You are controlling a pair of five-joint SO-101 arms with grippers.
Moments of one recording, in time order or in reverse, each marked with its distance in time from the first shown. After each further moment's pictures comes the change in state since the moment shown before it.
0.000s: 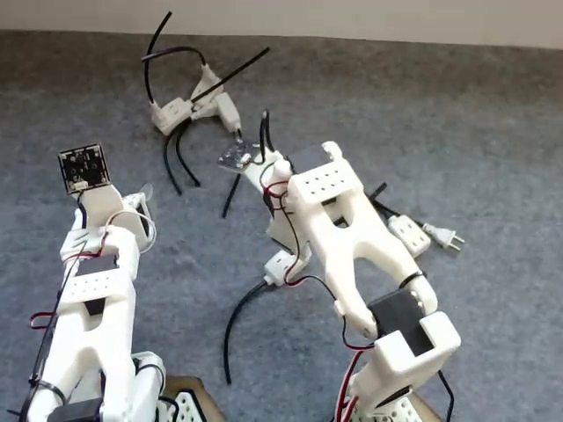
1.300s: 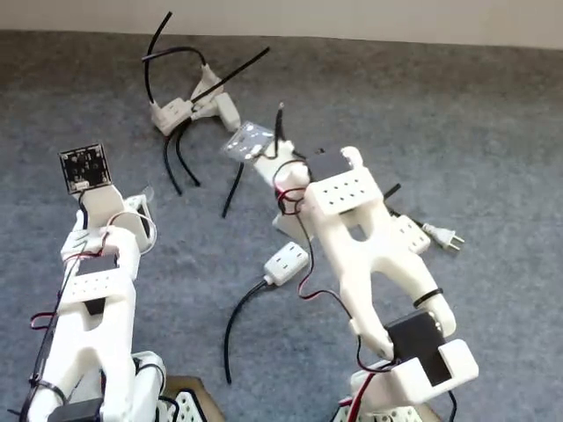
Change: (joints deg) left arm 0.0 0.0 0.0 1.1 0.0; right arm 0.4 -8.9 5.1 -6.8 1.6
